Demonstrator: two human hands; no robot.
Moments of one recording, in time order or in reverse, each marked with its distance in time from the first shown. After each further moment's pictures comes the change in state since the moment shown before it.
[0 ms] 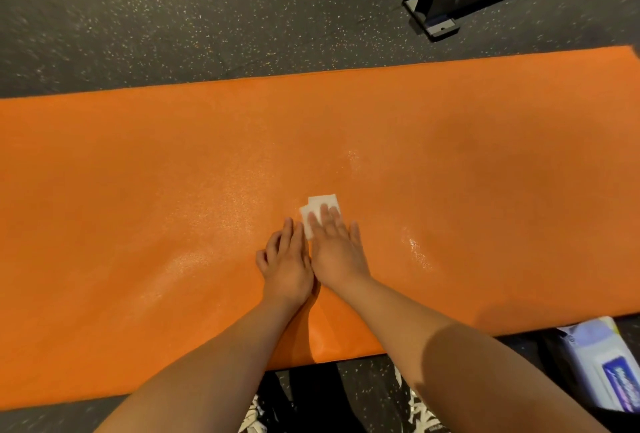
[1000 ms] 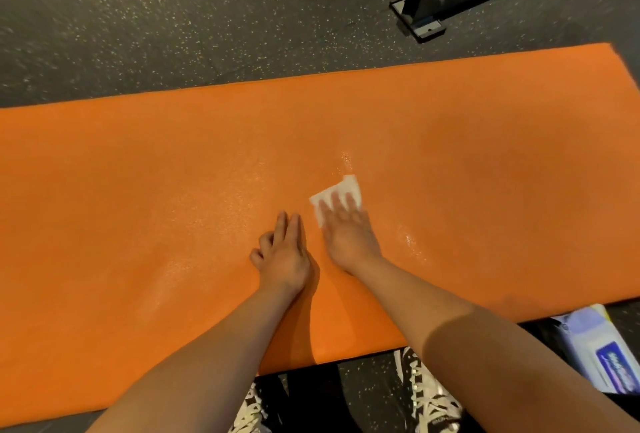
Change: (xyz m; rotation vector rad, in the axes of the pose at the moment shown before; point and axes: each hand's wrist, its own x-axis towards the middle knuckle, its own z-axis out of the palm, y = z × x) left_hand 0.017 0.010 -0.018 0.091 -0.066 -0.062; right_hand 0.021 0.035 -0.012 -0.068 0.087 -0.018
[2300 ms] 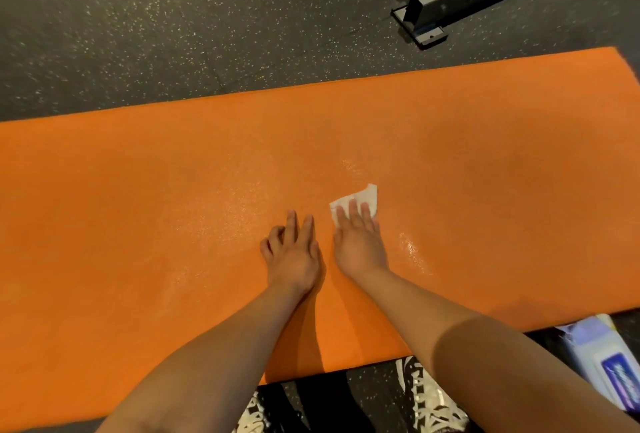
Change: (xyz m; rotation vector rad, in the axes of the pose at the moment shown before) left_hand 0.015 0.011 0.001 0.154 0.002 0.084; right_hand -0.004 0.005 -0.005 0.087 0.061 0.143
